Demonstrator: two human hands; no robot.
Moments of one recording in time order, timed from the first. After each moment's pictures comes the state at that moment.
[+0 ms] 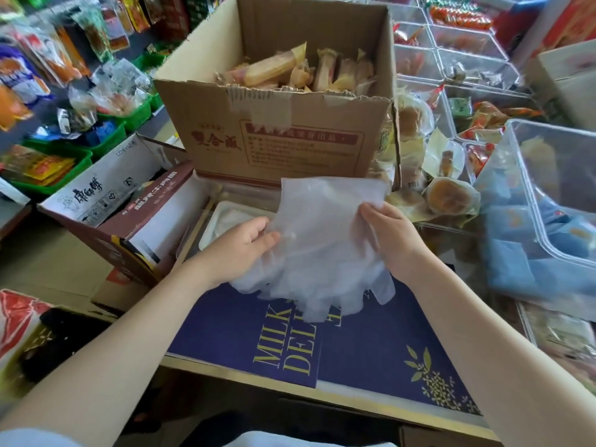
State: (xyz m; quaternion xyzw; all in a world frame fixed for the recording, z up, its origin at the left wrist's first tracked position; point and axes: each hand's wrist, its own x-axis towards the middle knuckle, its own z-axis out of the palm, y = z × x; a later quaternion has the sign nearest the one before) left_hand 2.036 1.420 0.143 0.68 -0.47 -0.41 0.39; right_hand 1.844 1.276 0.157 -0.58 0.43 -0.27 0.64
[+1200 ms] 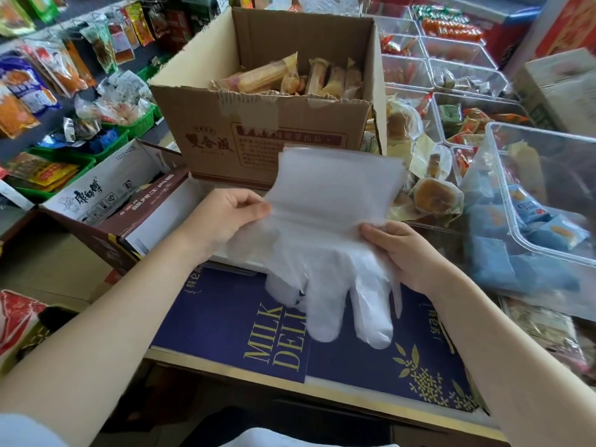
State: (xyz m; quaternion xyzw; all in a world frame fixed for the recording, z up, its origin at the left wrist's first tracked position) left_hand 2.029 1.405 0.177 0.67 -0.40 -0.35 0.52; right_hand 1.790 1.280 0.164 -0.53 0.30 -0.18 0.77
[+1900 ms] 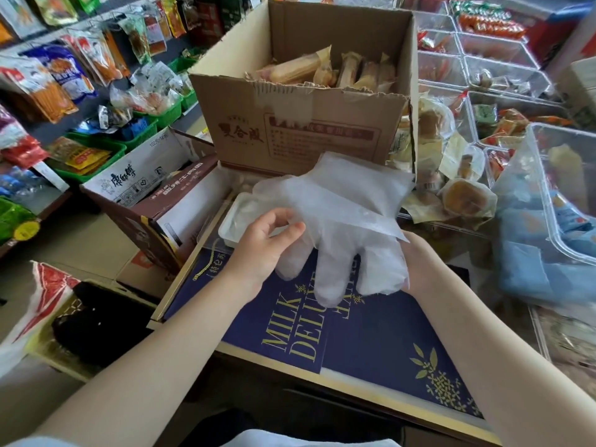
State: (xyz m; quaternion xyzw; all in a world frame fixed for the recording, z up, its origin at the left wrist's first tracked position) left_hand 1.980 1.438 0.148 0.62 -0.30 -0.37 0.62; right_hand 1.817 1.304 0.160 -0.38 0.44 -0.21 0.78
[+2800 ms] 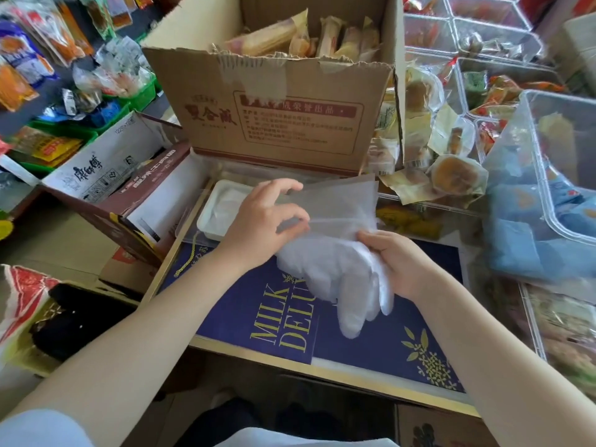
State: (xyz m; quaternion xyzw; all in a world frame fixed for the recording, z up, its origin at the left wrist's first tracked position) left_hand 2.005 1.398 0.126 0.68 -0.66 -0.01 0.32; right_hand 1.805 1.295 0.127 -0.40 0.46 -0.12 0.79
